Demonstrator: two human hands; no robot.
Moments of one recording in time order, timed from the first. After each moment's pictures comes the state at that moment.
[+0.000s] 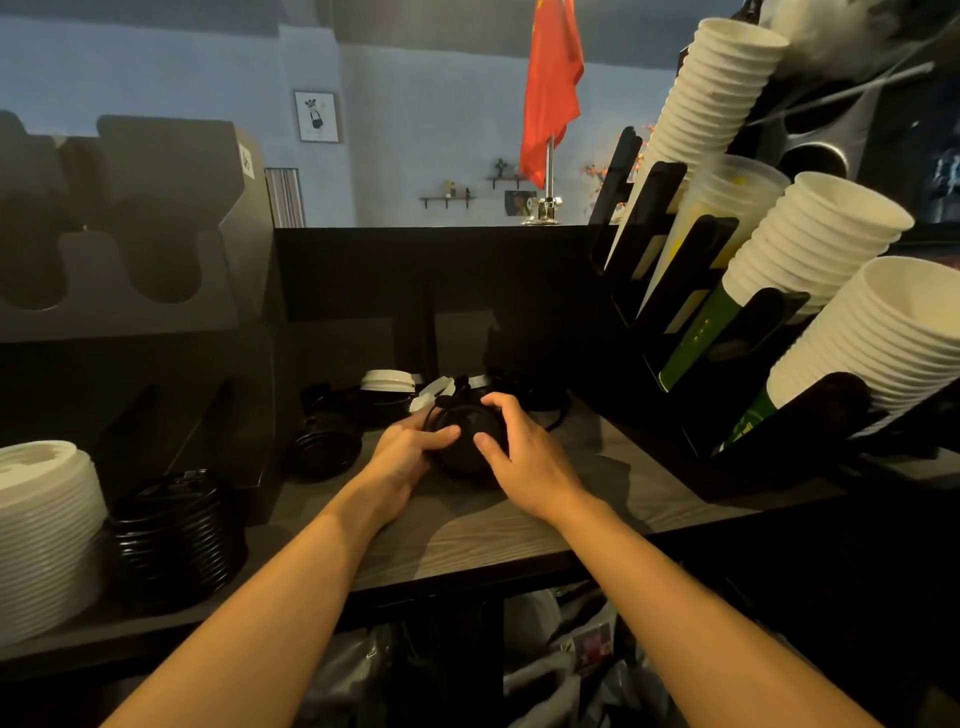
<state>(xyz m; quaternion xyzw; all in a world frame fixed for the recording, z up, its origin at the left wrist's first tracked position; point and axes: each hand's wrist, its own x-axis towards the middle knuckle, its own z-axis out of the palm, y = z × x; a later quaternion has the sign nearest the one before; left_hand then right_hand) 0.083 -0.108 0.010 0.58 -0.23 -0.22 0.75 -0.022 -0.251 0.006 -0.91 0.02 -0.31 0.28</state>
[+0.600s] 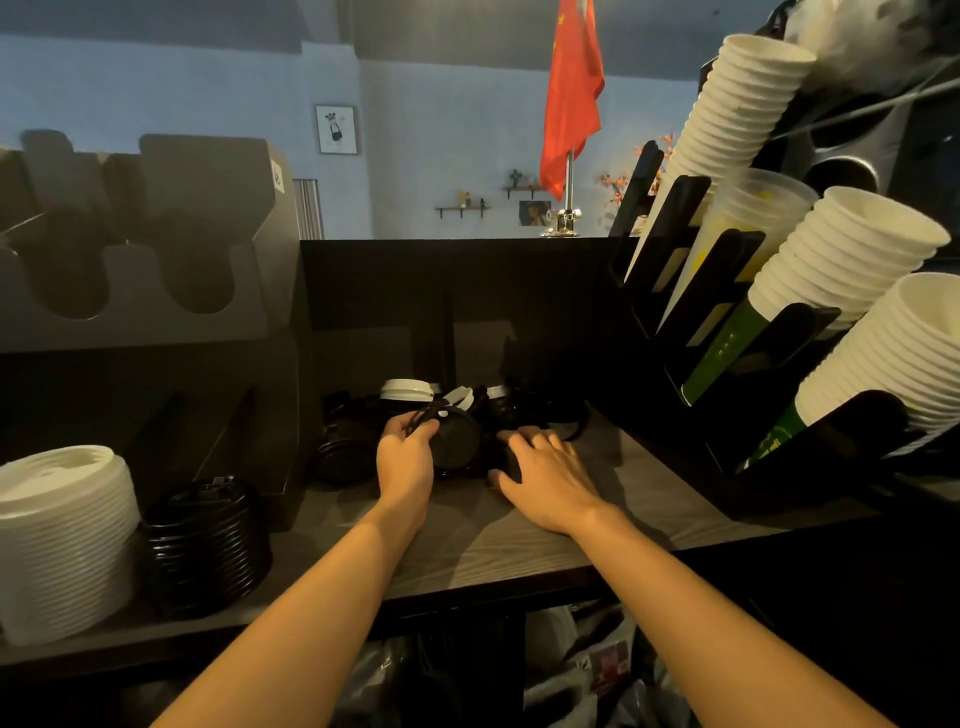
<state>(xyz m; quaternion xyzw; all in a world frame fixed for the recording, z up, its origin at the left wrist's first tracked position) 0.090 -0.115 0.006 0.61 -0.07 0.03 0.79 0.000 -0.259 -0.001 -0.97 0.11 -0.19 0.08</state>
